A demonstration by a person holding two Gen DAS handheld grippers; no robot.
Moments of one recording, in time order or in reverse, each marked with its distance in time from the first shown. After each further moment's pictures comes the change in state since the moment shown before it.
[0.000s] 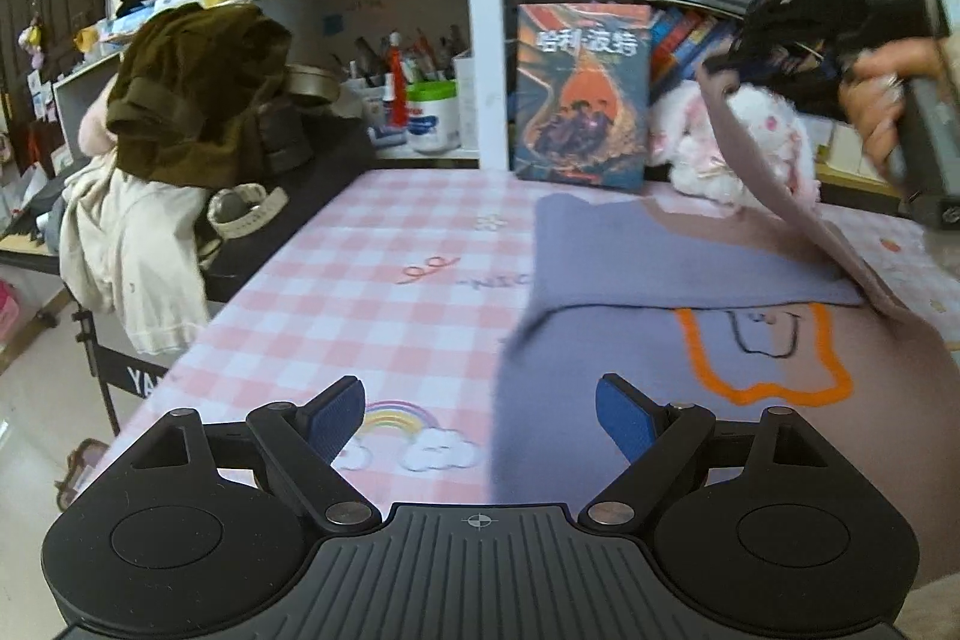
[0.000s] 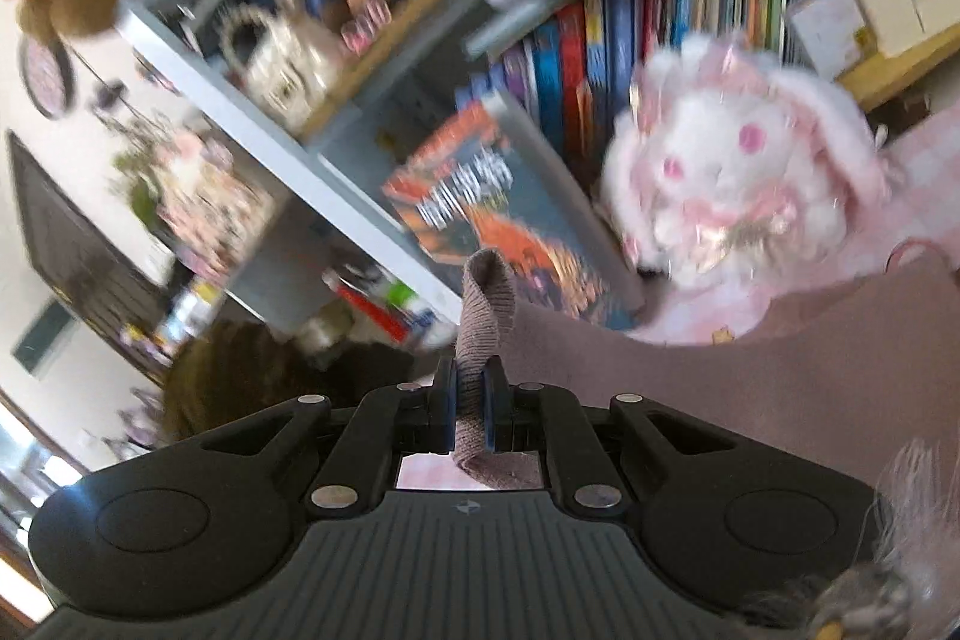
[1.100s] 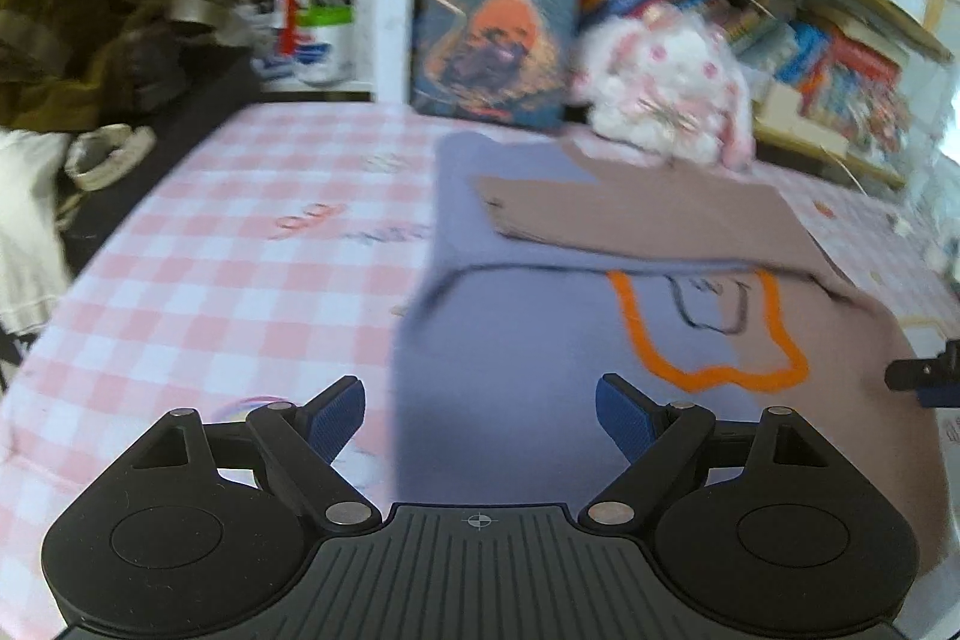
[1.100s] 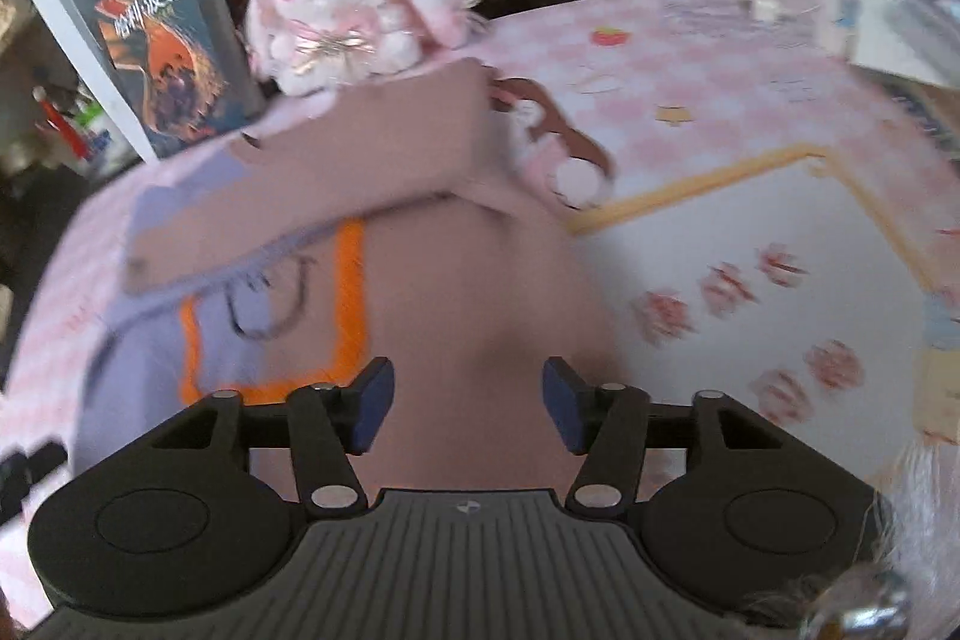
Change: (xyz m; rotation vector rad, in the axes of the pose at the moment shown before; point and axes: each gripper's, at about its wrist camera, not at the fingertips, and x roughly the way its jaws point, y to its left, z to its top) left arm 0.060 -0.022 0.009 0.030 0.138 -0.263; right arm -0.159 -0.079 -0.130 -0.132 0.131 -0.669
